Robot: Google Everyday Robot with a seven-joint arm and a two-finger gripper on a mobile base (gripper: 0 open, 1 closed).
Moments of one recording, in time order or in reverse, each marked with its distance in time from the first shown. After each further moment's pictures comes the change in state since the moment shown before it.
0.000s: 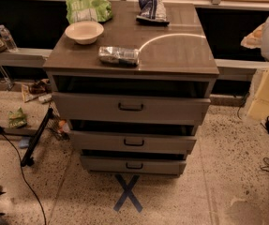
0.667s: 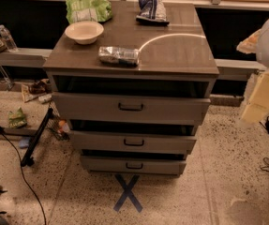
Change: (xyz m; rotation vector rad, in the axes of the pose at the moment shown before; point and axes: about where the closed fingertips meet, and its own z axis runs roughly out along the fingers) arm -0.005 0.003 0.012 -0.011 -0.034 0.009
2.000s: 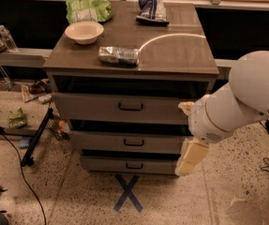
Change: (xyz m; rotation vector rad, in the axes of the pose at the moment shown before) arm -0.040 0.066 0.179 -0.078 -0.186 -0.082
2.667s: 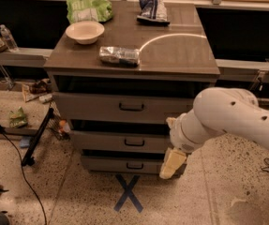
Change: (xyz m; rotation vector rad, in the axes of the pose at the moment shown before) arm 0.020 -0.014 0.112 -0.020 0.018 0.039
